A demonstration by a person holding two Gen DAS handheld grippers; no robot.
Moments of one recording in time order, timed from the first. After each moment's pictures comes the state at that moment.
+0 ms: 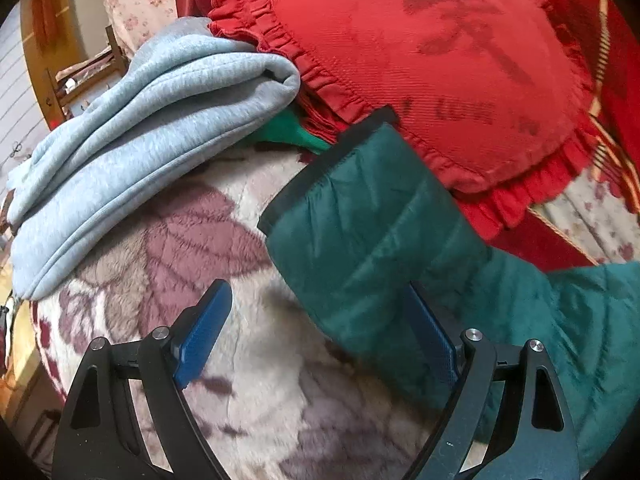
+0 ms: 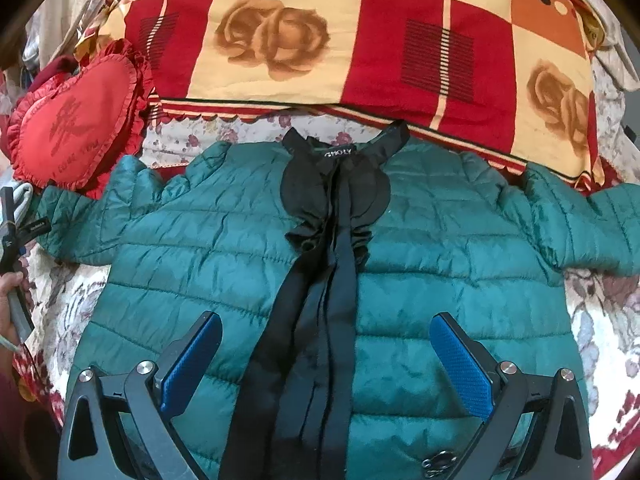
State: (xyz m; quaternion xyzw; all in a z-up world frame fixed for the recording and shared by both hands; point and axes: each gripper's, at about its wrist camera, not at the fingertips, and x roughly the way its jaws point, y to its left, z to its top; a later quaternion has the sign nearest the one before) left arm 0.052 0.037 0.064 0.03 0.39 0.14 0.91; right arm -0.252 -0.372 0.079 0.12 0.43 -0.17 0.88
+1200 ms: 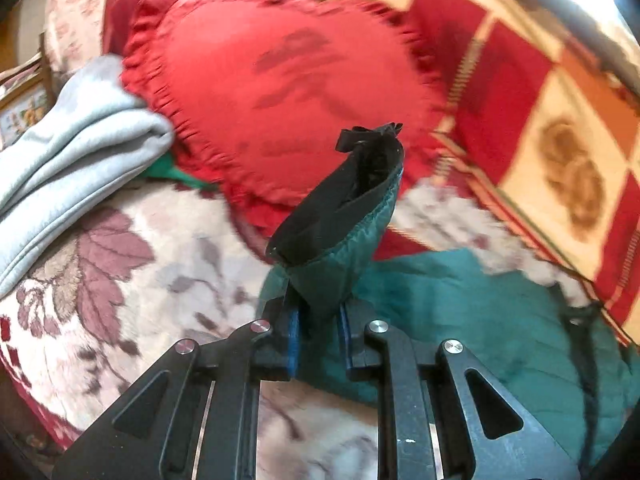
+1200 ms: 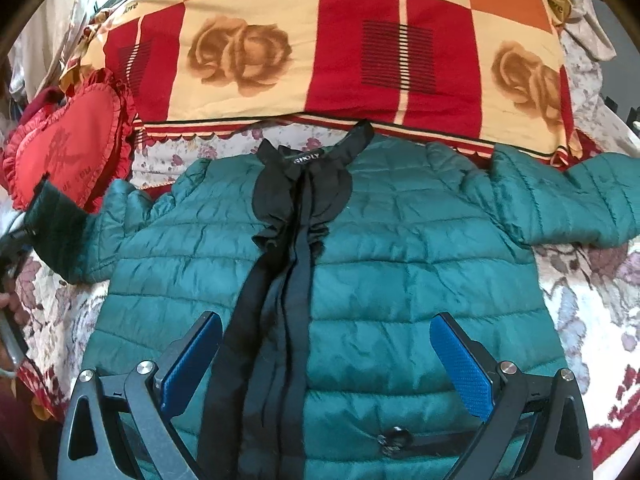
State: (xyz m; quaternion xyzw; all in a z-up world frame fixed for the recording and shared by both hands) left arm 0.014 -0.046 0.125 -0.03 0.37 -0.06 0.93; right arm -0.284 -0.391 0.087 0.15 0.41 -0.19 0.88
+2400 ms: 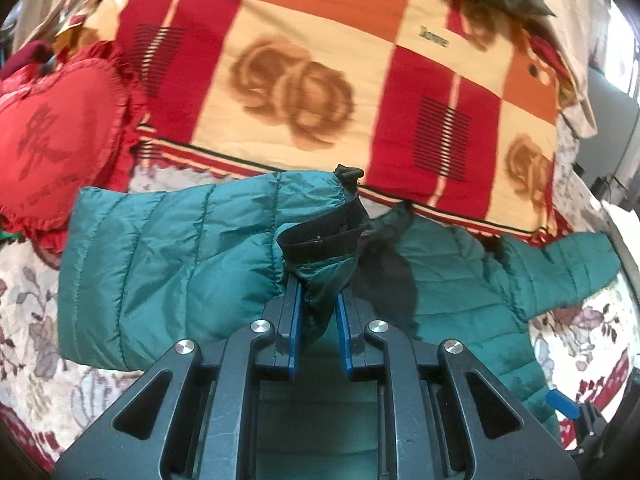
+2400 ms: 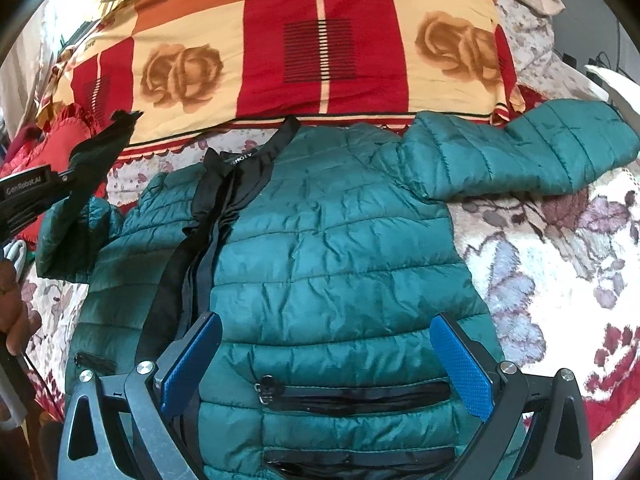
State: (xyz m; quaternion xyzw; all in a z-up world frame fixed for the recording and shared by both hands) left arm -0.144 -0.296 0.162 0.06 0.38 -0.29 0.88; right arm -0.352 -0.447 0.082 0.20 0.40 -0.22 0.87
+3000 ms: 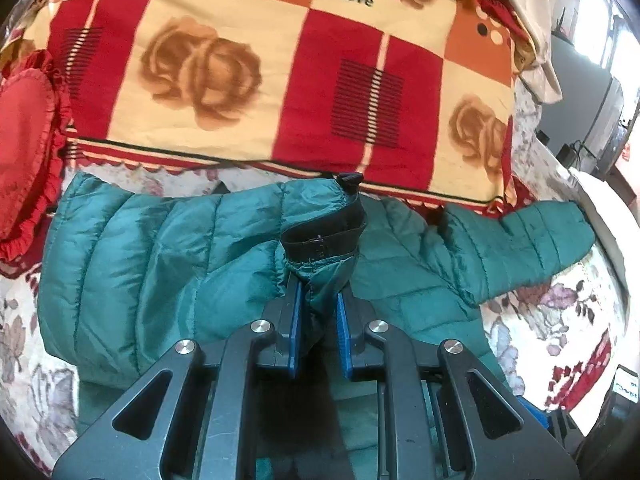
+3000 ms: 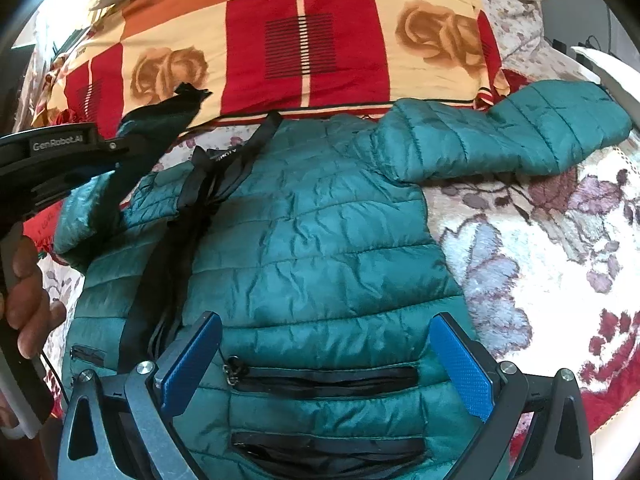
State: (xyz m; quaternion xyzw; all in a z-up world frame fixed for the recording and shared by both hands) left arm -0.177 -0.373 0.147 0.08 0.41 -0.36 0.84; right arm -0.372 -0.462 0.075 0.21 0.40 -0.22 0.86
